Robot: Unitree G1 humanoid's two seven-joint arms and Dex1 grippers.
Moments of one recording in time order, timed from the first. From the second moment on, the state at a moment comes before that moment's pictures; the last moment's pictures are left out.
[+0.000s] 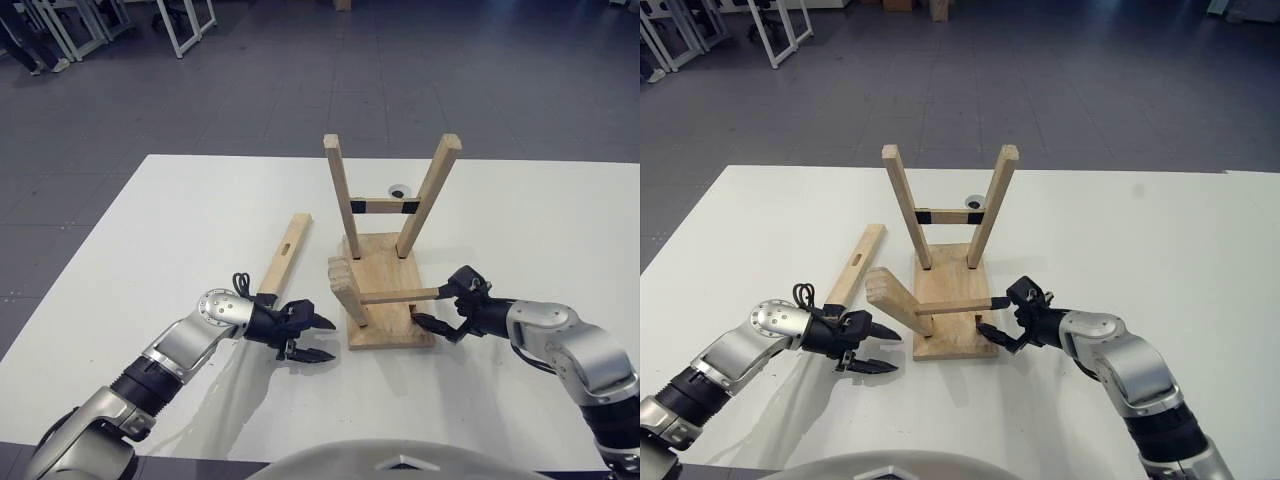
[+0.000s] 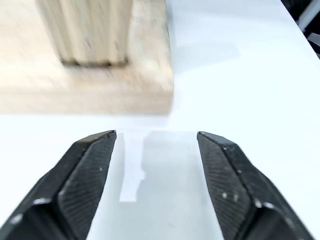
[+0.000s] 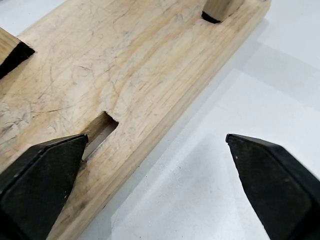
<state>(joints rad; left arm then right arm) -0.24 0.75 -0.53 0.01 -0.33 0.14 -1.13 -0.06 -0.66 0.19 -0.37 0.38 0.90 0.55</state>
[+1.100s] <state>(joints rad) -0.64 0.02 0.42 -0.71 -0.89 1.48 0.19 -0.14 -0.18 0.06 -0.38 0.17 1.18 -0.05</state>
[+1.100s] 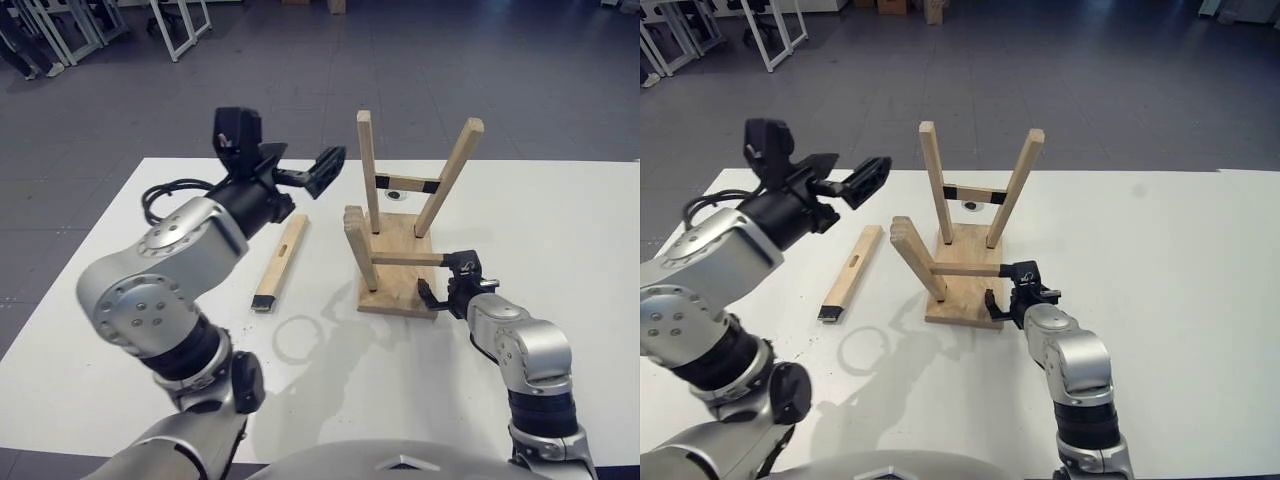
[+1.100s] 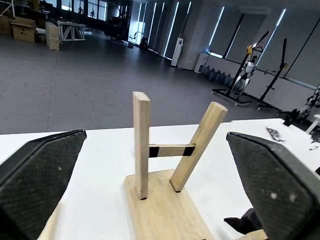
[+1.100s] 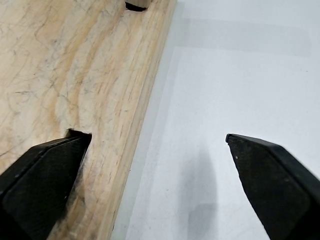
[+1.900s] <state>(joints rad) -0.92 0.00 0.35 -0.46 -0.95 1.05 0.12 -0.22 -0.18 0.06 -0.25 0.15 1.14 0.00</state>
